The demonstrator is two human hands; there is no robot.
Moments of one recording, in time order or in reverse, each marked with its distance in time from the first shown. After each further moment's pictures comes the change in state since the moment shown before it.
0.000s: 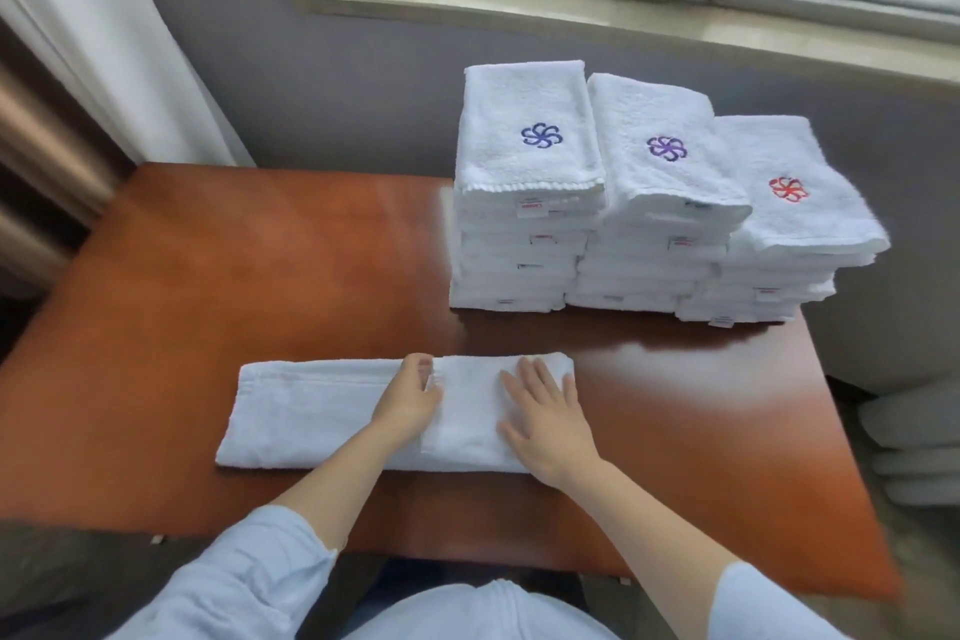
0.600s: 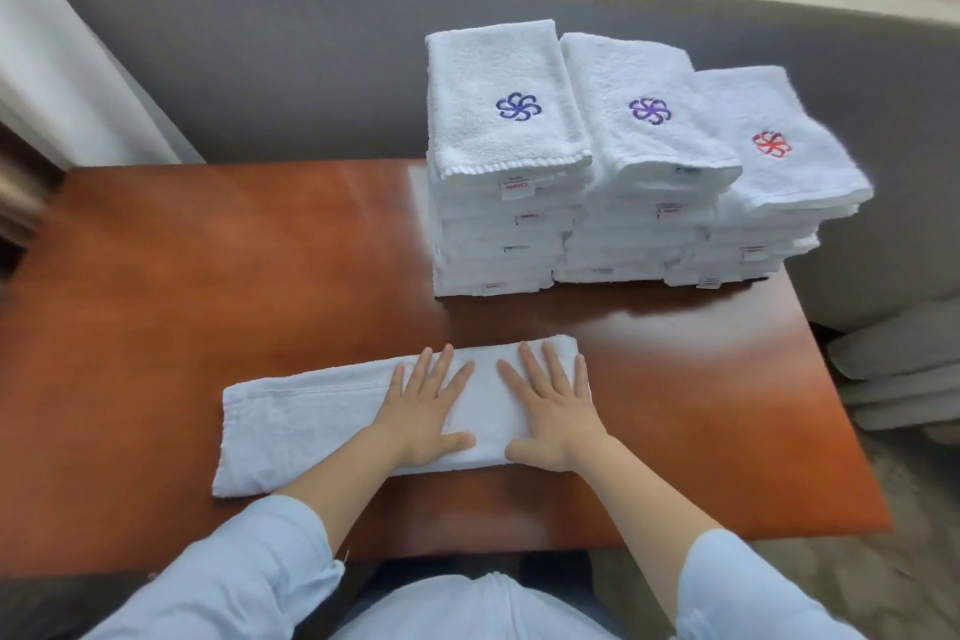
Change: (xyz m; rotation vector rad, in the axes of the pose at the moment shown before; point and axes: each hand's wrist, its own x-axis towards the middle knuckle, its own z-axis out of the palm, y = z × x) left_hand 0.015 -0.022 0.006 1.045 -0.380 0.463; right_hand 0.003 0.010 0.015 -0.162 -0.216 0.100
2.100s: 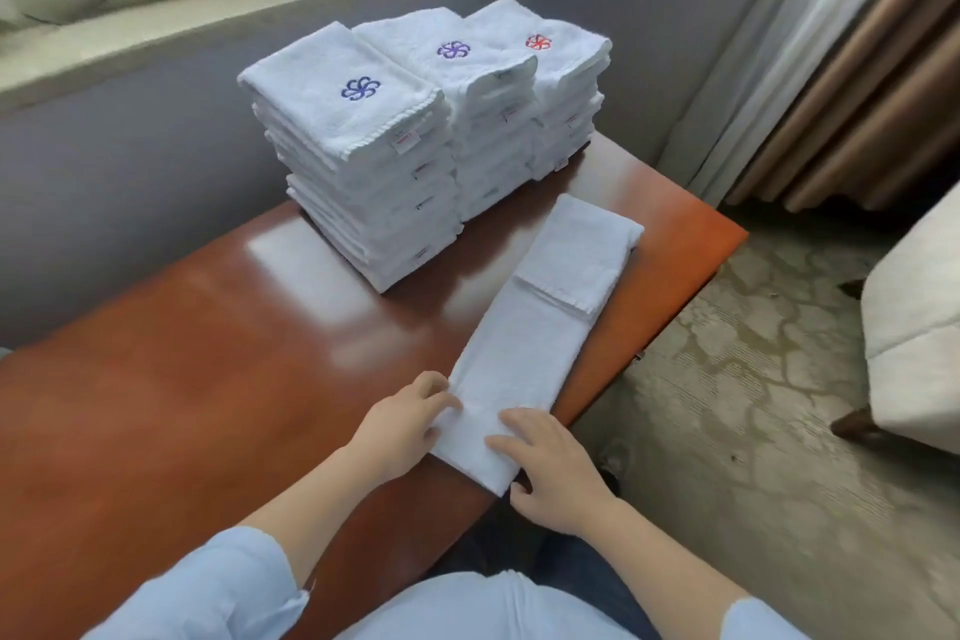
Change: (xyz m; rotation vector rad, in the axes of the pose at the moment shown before) left_hand -0.037 -0.087 0.001 0.219 0.125 0.706; right_hand -0.093 -0.205 0.103 0.443 0.625 0.293
